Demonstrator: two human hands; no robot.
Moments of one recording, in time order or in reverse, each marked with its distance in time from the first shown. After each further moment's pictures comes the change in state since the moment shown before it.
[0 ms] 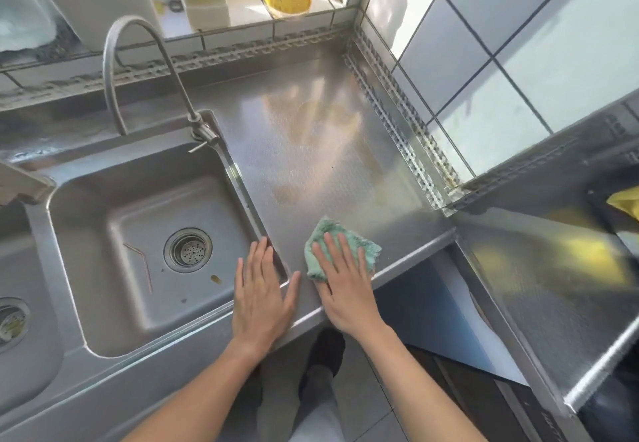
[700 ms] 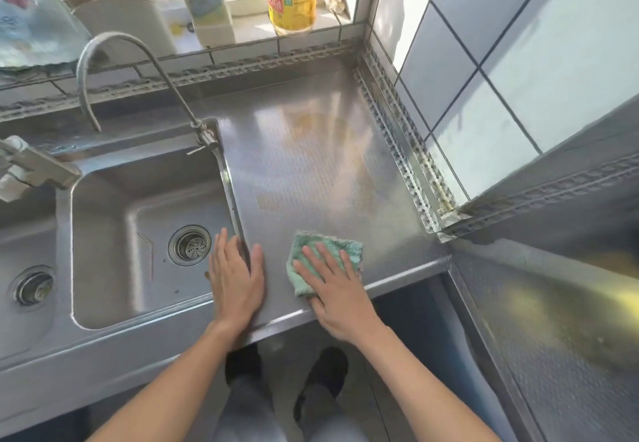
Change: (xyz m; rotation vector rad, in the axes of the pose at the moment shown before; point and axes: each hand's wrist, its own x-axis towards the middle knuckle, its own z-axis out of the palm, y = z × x) left_hand 0.034 0.042 0.003 -0.203 0.200 -0.408; right_hand 0.015 0.078 -0.019 -0.043 -0.067 -0.404
